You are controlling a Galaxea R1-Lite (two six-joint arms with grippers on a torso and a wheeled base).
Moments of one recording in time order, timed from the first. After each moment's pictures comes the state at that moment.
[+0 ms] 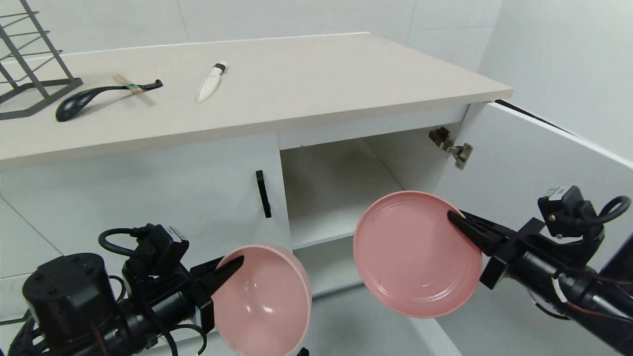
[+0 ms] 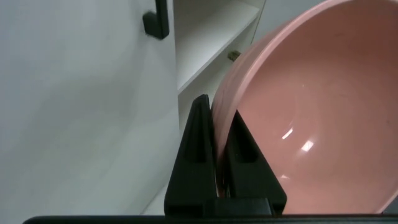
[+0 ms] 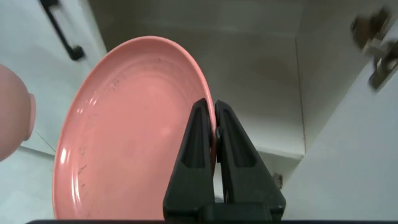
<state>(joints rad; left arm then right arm) -0.47 1.75 0.00 -1.57 -0.22 0.08 0.45 1.68 -0.10 -1.57 0.13 -0.04</state>
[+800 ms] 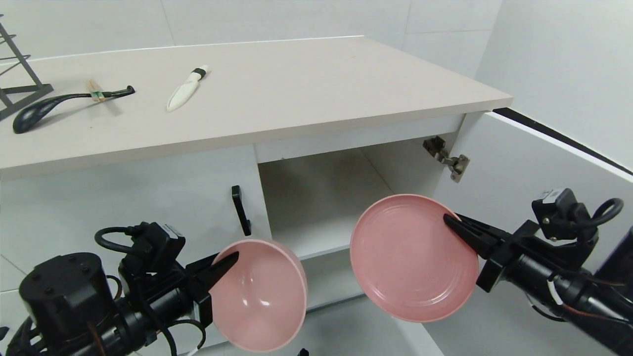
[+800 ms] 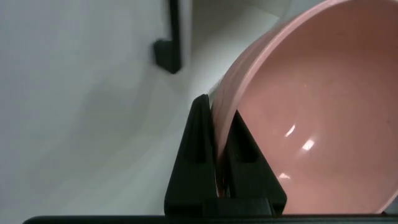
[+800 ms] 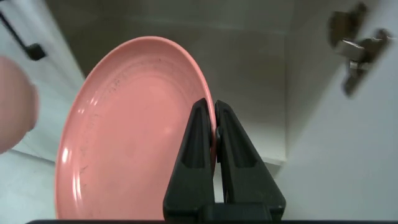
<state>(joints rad) -0.47 1.74 0.00 -1.57 -0.17 0.08 0.45 1.69 -0.10 -1.57 0.14 -0.04</state>
